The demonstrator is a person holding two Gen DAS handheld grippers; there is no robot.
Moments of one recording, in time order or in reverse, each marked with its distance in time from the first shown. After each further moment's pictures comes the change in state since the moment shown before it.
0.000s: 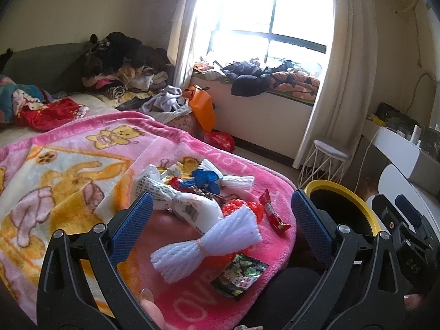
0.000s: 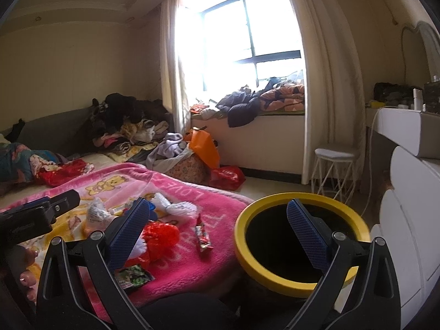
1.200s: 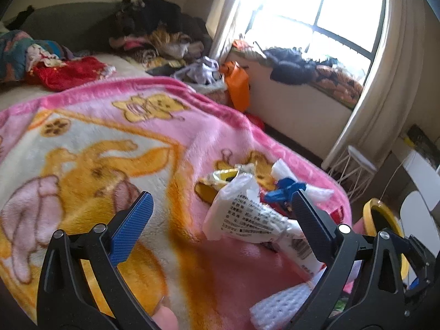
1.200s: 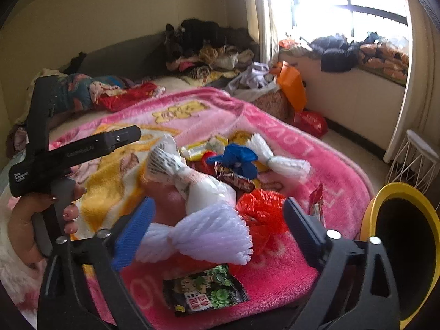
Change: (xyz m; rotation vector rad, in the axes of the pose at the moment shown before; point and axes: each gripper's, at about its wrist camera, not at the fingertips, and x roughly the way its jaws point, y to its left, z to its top) left arm 0.097 0.131 0.017 -0.155 0.146 0.071; right arm 0.122 0.111 -0.012 -0.193 0.414 0.404
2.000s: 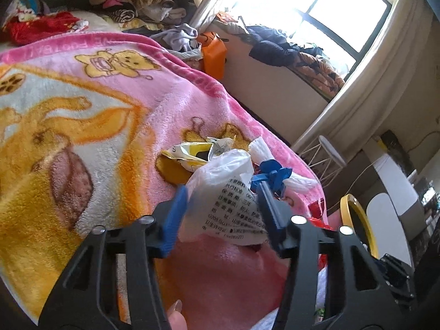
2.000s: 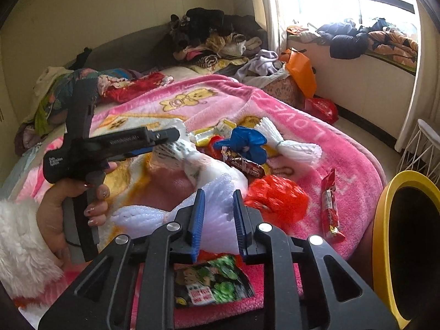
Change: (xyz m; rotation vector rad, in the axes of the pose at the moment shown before) left arm 0.051 0.008 -0.007 -0.100 0.144 -0.209; right arm 0.002 -0.003 -0.008 0.012 0.043 0.067
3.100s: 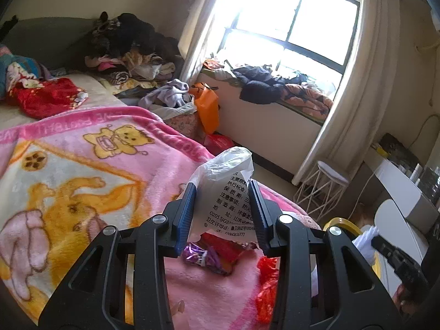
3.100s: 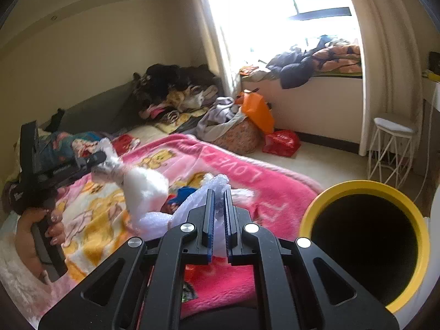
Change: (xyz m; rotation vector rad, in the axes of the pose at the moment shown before) left arm -0.083 -0.073 0.027 0.155 -0.233 0.063; right arm -0.096 -0.068 -0.001 0.184 -0.281 -0.151
